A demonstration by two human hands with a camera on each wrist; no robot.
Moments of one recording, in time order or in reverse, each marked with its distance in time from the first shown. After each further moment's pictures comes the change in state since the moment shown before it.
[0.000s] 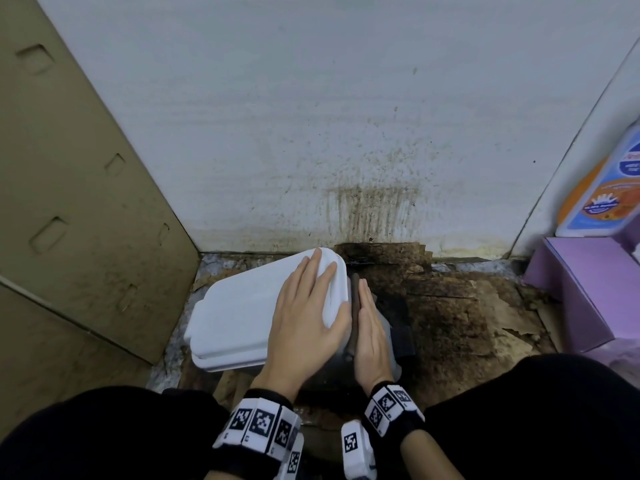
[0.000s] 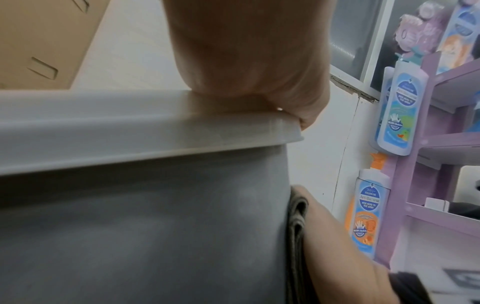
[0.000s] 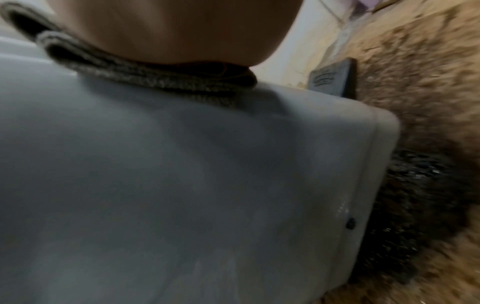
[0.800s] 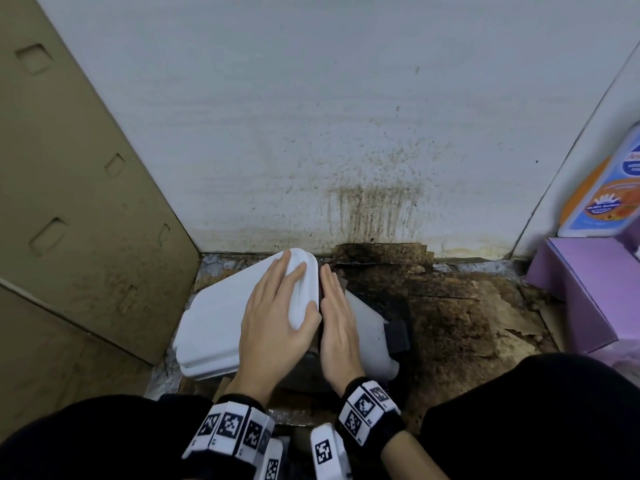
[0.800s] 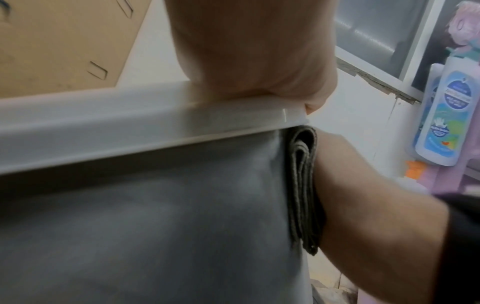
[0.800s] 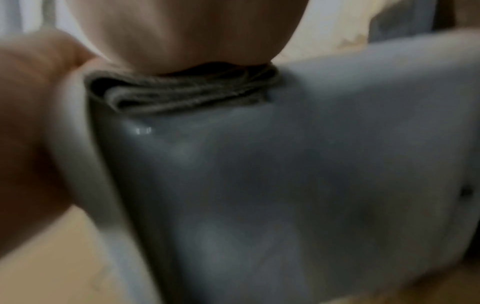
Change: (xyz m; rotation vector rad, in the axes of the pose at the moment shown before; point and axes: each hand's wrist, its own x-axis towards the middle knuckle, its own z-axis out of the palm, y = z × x) left_hand -0.009 -0.031 -0.021 -0.085 0.113 -0.091; right_hand 0.000 -0.063 0.039 0.008 -0.104 -0.082
